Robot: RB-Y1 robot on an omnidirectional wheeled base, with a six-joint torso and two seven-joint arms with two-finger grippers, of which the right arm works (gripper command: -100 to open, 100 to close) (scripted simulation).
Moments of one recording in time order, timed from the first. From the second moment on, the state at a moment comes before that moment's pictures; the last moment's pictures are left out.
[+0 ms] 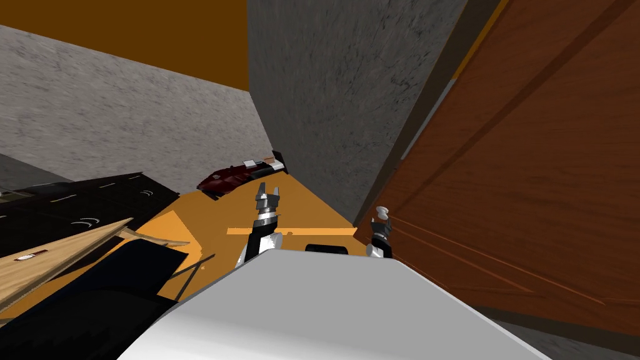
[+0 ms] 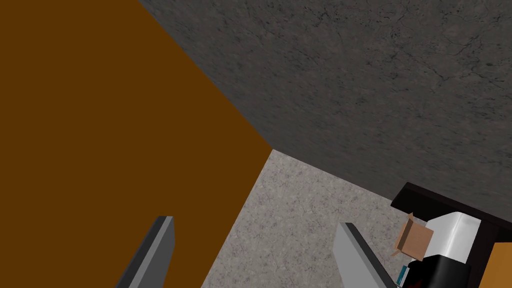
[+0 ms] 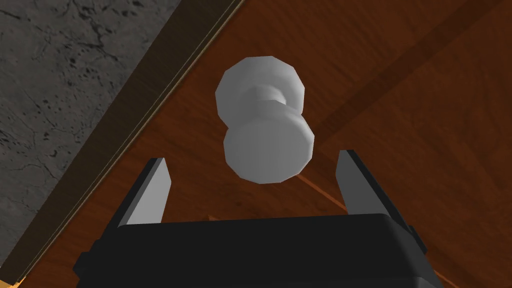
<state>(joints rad) 0.03 -0.13 -0.18 -0.76 -0.55 -0.85 -0.55</state>
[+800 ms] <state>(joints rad) 0.02 -0.12 -0.13 -0.78 -0.63 -0.85 -0.75</state>
